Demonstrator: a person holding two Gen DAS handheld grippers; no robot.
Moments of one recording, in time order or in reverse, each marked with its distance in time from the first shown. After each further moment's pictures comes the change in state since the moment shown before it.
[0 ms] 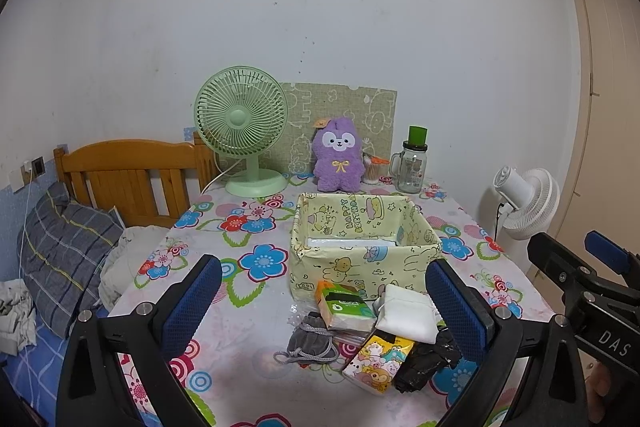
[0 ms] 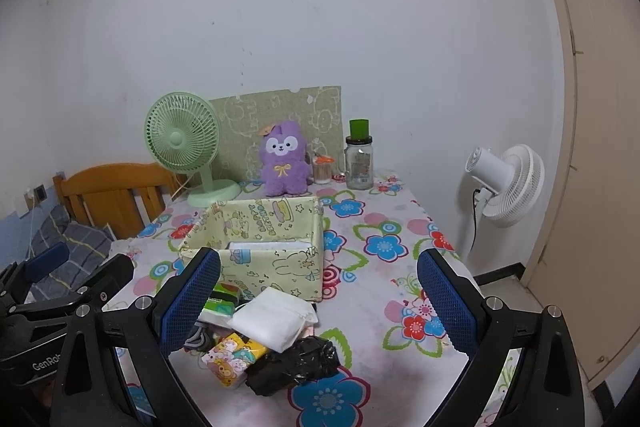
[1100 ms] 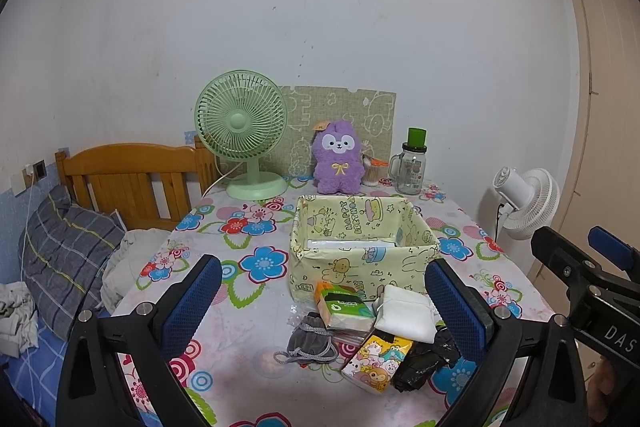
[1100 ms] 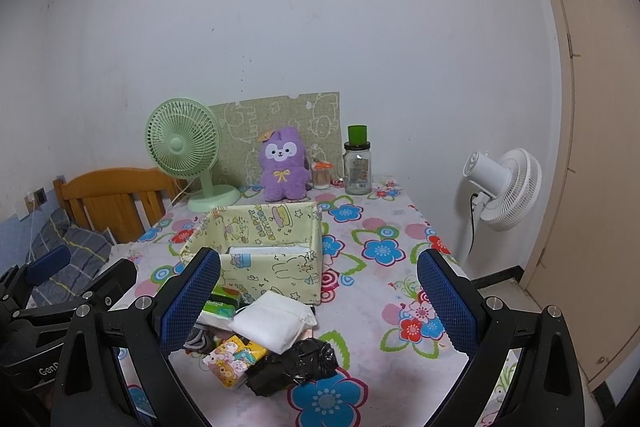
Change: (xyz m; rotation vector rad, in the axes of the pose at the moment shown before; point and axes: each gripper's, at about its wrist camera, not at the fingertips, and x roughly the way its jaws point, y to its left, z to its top) left arm -0.008 -0.001 0.000 0.002 -0.011 0.003; right arm -0.008 -0.002 0.003 0.003 -0.014 -0.002
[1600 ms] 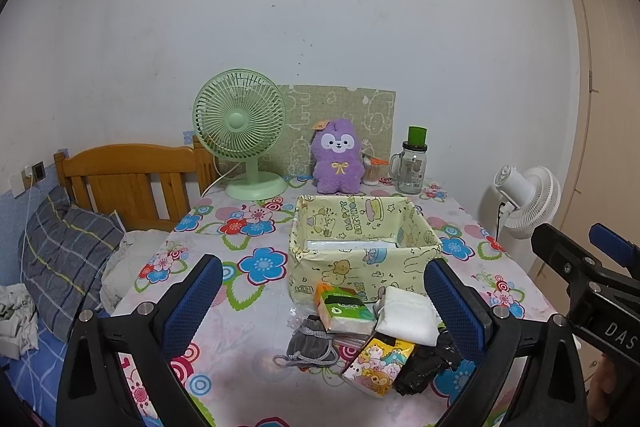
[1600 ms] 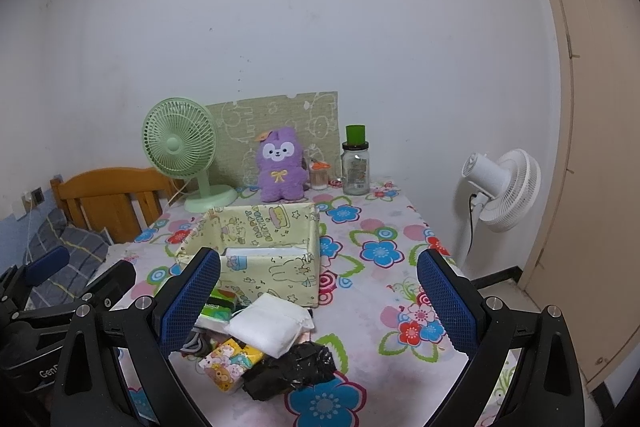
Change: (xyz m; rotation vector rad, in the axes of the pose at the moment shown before) left arm 0.003 0.002 0.002 0.003 0.001 -0.003; right arm 0.004 -0.001 0.006 -0.002 0.002 -0.006
